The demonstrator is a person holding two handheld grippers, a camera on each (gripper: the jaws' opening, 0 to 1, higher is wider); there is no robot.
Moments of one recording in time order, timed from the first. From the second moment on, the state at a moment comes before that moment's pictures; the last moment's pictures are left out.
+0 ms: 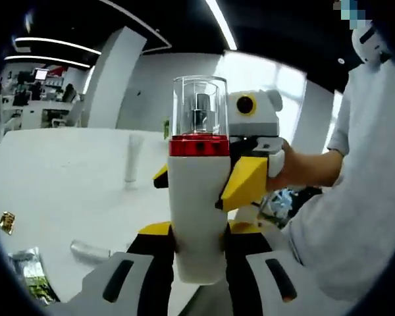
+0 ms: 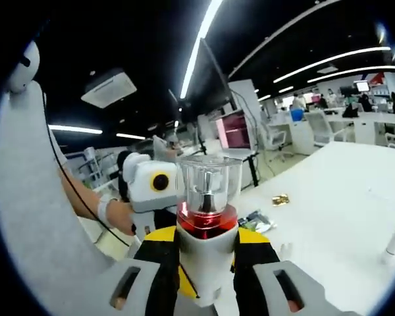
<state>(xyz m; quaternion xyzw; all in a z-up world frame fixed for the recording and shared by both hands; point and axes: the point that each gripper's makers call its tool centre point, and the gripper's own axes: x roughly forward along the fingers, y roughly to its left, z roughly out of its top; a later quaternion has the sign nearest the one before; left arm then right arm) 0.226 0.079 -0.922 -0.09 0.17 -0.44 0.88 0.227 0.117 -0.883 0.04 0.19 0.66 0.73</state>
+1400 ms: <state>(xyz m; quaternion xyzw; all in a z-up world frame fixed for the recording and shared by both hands) 0.264 0.092 -0.925 -0.05 0.16 -0.31 0.94 0.253 0.122 -0.885 -0.04 0.17 0.54 0.82</state>
